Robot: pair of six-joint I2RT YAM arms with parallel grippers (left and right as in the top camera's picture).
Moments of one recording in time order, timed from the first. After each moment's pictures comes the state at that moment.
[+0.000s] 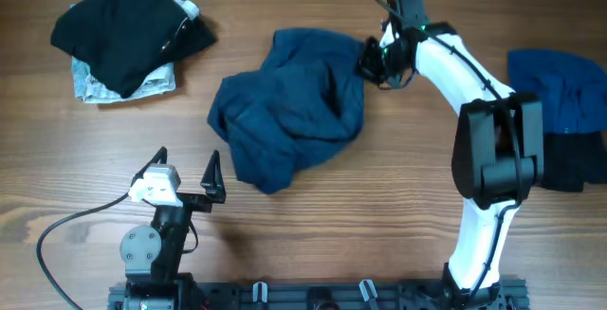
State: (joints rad) left arm 0.00 0.02 0.01 -0.06 0.14 -0.20; right arm 0.19 2.16 1.61 -0.66 -0.38 0.62
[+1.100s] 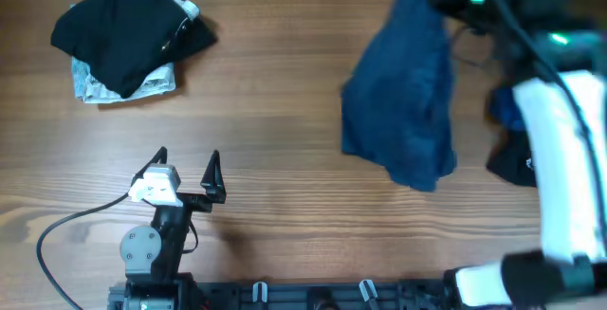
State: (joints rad) left arm 0.00 0.02 0.01 -0.06 0.14 -0.20; right arm 0.17 1.64 1.82 -0.81 -0.17 0.51
